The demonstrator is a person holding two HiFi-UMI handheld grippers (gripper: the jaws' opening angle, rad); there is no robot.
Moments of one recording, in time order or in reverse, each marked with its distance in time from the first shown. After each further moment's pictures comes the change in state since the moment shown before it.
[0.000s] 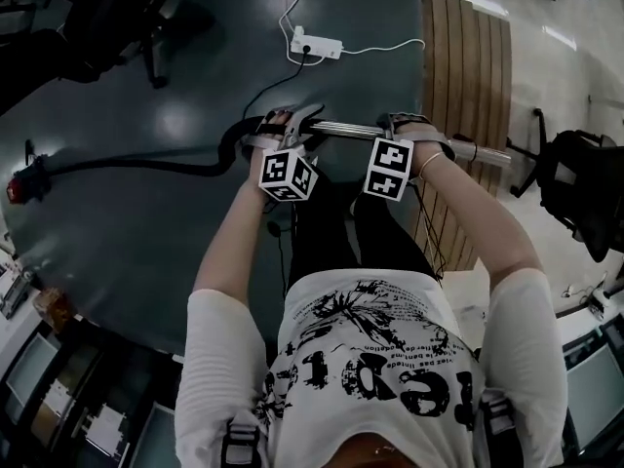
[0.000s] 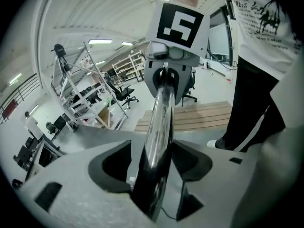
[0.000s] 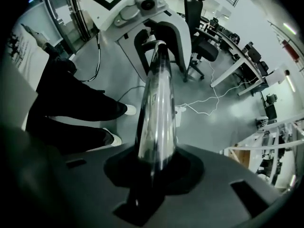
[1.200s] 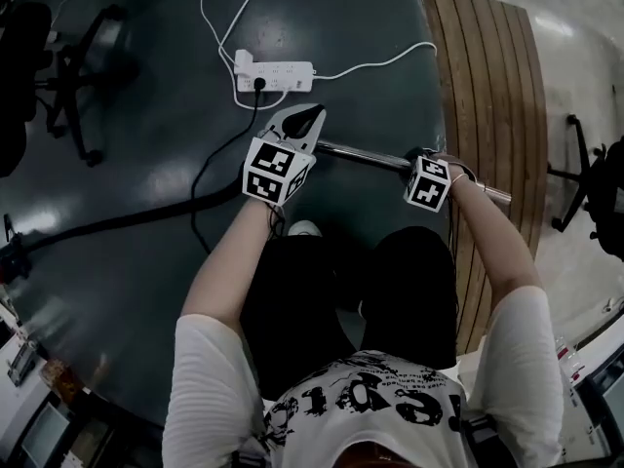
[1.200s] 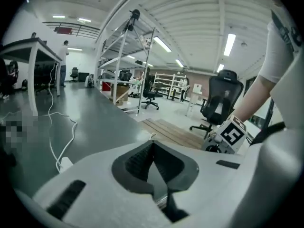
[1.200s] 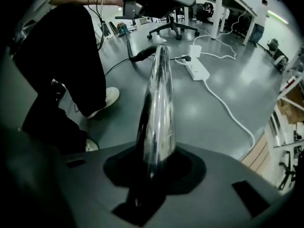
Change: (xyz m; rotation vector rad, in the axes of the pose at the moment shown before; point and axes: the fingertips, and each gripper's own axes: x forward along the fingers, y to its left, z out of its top) left arm 0.377 0.013 -0.203 -0.705 -0.281 0.049; right arm 0.499 0.052 -0.165 0.340 -0.130 0.241
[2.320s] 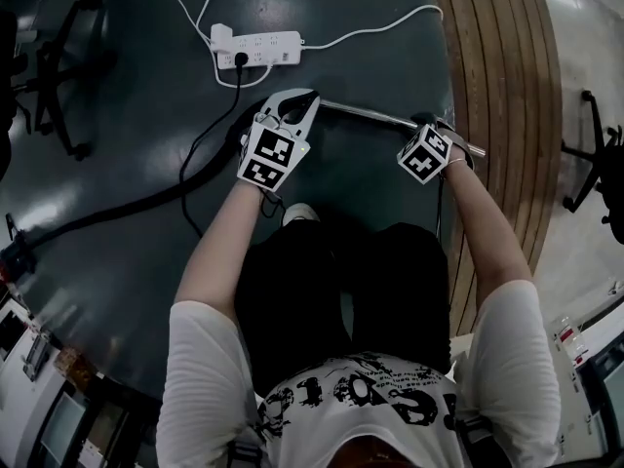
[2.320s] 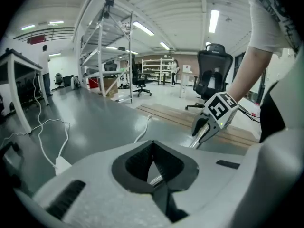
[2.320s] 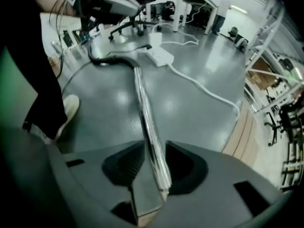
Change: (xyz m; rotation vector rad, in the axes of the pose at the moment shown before) left arm 0.048 -0.003 -0.076 0.186 0.138 -0.052; right arm 0.054 -0.068 -0.040 0.323 -0.010 -0.265
